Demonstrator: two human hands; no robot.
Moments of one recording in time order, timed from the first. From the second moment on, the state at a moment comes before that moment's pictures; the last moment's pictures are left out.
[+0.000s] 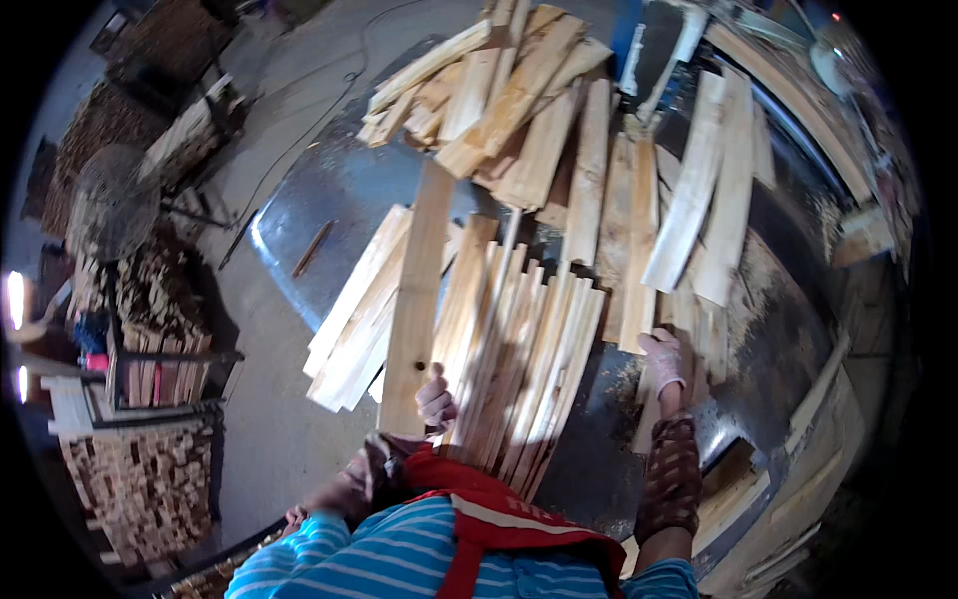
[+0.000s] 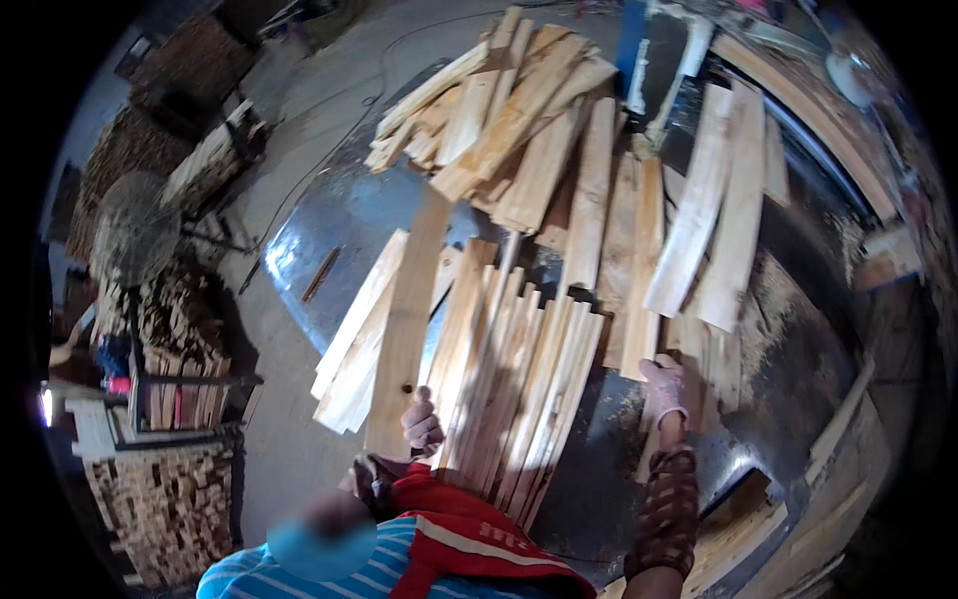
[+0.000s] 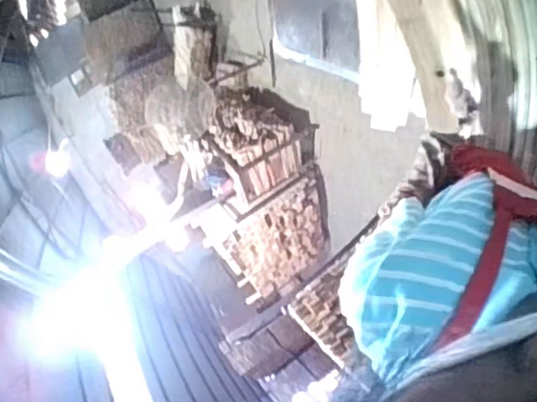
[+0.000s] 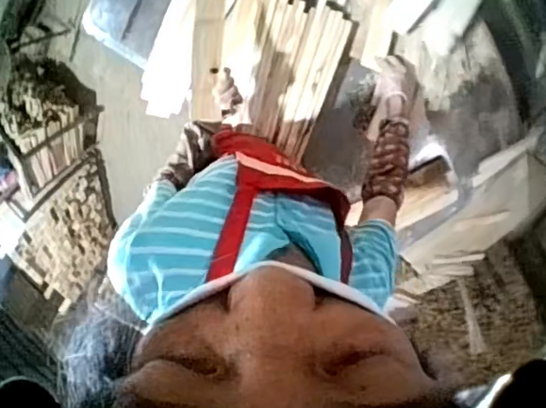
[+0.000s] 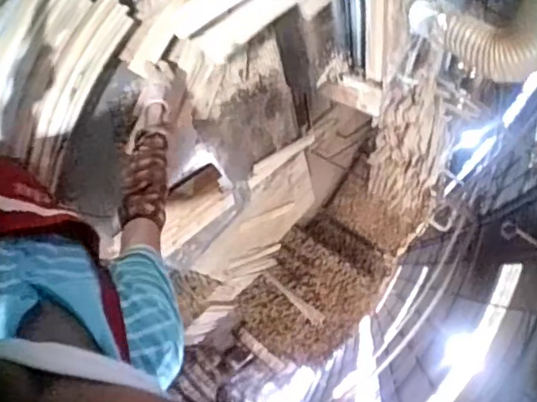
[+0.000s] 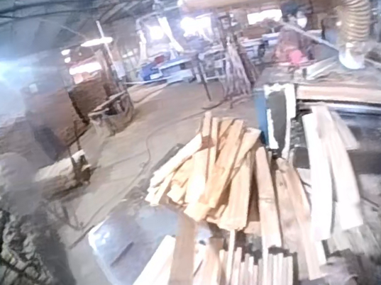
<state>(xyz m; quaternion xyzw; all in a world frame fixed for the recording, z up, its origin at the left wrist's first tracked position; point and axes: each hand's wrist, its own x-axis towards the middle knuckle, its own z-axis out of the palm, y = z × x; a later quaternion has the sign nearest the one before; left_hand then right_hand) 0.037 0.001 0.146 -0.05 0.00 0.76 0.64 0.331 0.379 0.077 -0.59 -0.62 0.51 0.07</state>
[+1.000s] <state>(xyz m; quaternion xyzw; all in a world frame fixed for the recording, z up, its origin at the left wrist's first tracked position) 0.018 -0.037 0.076 0.05 0.72 0.44 0.53 0.424 0.127 0.122 -0.52 -0.48 0.69 0.17</state>
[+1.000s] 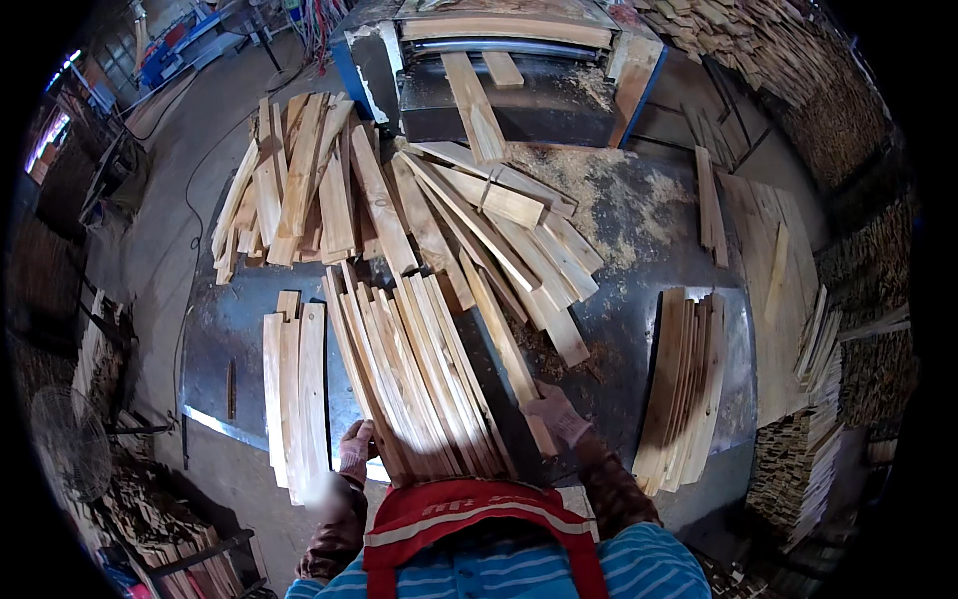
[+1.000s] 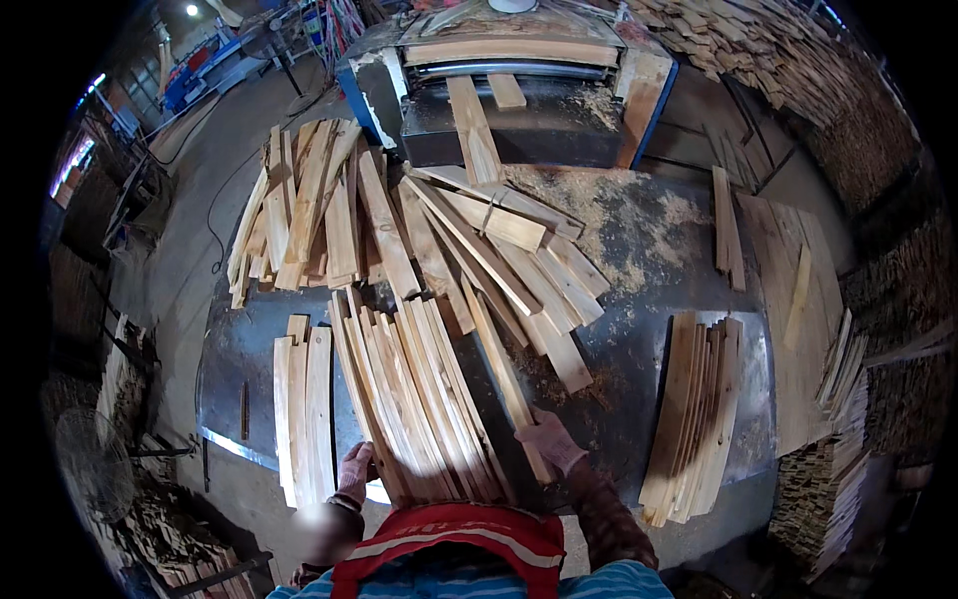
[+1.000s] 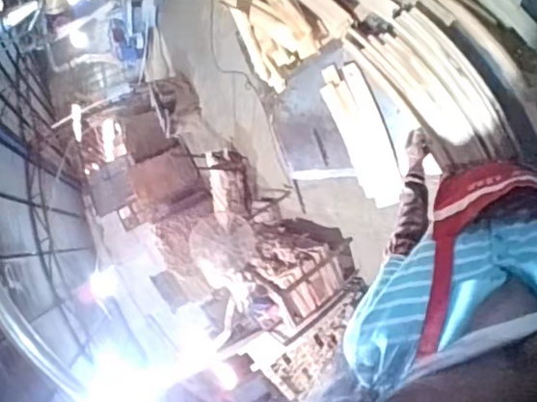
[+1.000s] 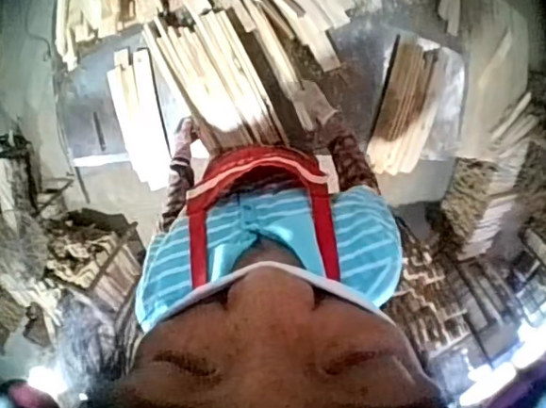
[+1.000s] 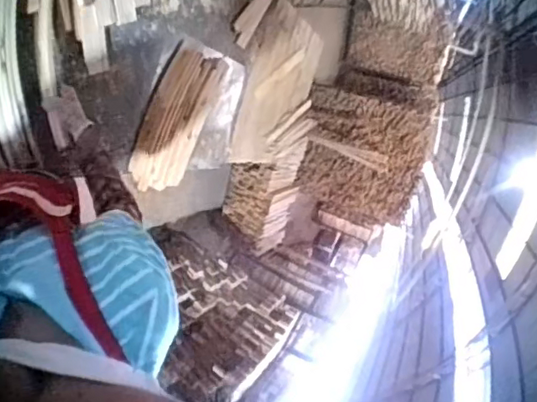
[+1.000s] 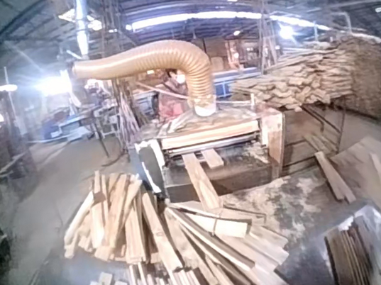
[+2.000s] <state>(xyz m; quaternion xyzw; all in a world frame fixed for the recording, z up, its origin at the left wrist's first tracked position) -0.049 0.362 0.296 0.42 0.60 0.63 0.28 0.324 0.381 0.092 -0.62 -0.76 0.17 0.00</state>
